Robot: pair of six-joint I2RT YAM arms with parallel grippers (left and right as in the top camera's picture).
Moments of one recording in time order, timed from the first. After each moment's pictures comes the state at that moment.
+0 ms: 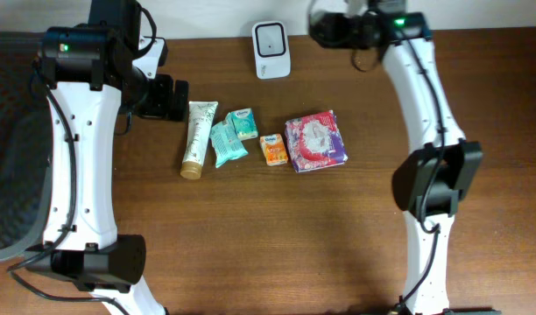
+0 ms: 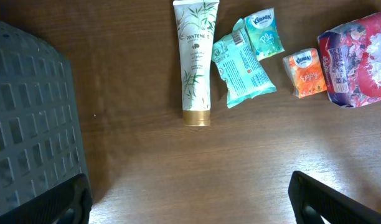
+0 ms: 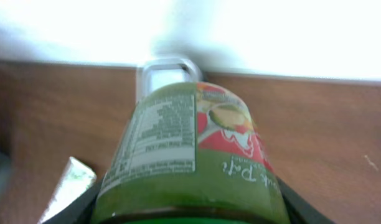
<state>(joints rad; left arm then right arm) -0.10 1.91 2.34 -1.69 0.01 0.02 0.14 2.38 2.42 -0.79 -0.39 0.17</state>
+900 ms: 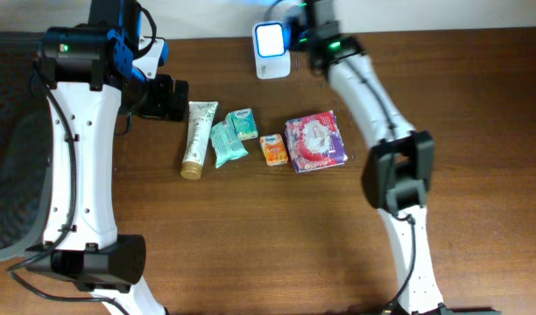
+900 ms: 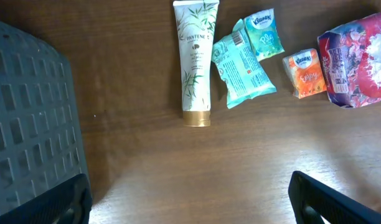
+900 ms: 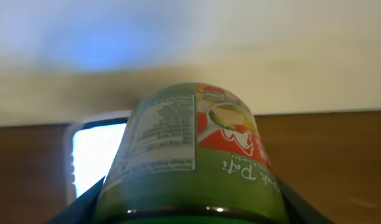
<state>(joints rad) -0.10 1.91 2.34 -1.68 0.01 0.02 0.24 2.51 2.42 -0.56 0.06 0.29</state>
